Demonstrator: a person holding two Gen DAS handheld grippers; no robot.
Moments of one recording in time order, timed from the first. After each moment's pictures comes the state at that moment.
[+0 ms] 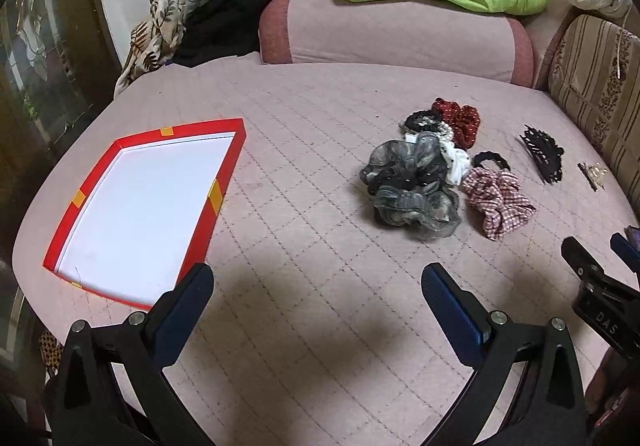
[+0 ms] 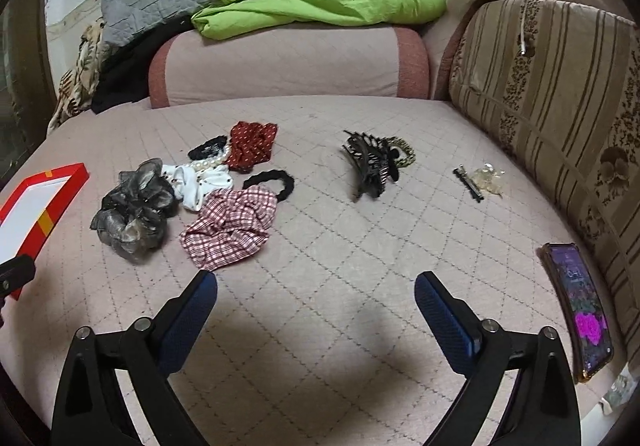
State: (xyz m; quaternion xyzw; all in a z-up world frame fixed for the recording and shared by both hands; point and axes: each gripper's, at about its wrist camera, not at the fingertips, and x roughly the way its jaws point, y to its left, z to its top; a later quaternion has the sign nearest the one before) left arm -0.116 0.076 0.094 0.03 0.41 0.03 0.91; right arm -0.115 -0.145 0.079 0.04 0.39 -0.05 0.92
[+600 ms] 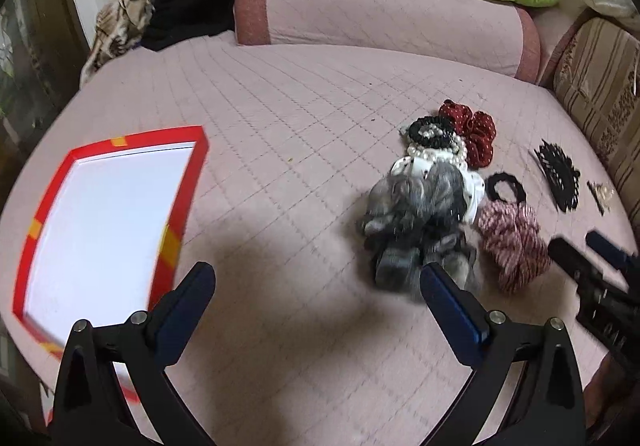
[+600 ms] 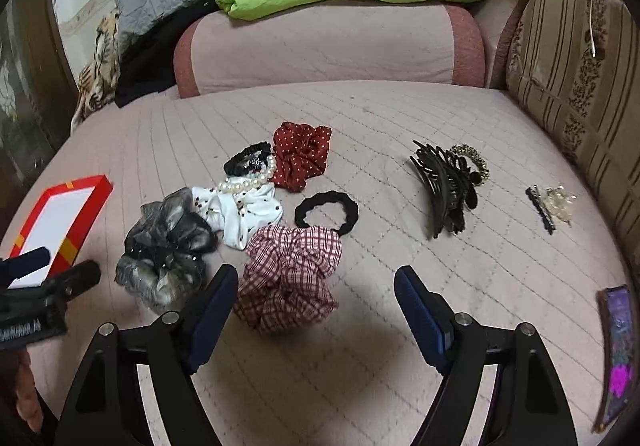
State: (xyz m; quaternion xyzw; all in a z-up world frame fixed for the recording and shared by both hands) left arm -0.023 0.078 0.080 0.01 0.47 -0.01 0.88; right arm -0.044 -0.131 0.081 0.07 0.43 0.02 0.90
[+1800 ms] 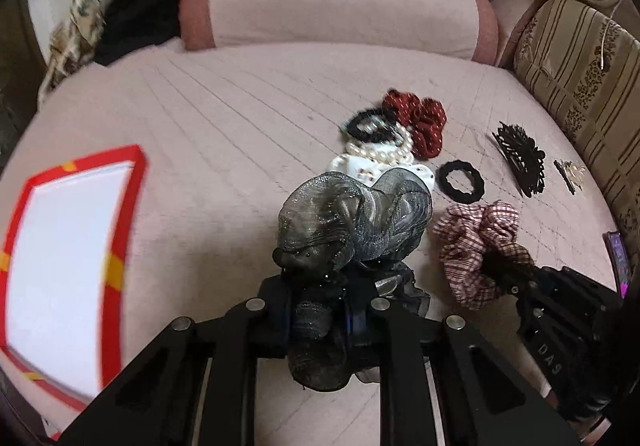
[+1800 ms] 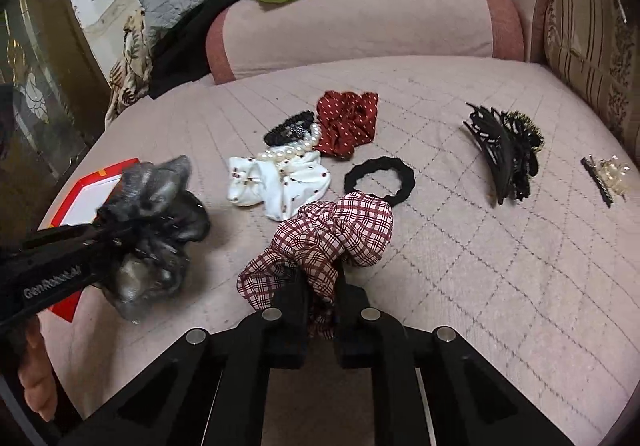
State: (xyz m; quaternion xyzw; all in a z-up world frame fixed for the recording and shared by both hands) left arm -0.032 0.050 0.083 0.03 0.46 -0.07 0.89; right arm -0.049 -0.115 0.058 0.11 0.43 0.09 0.89
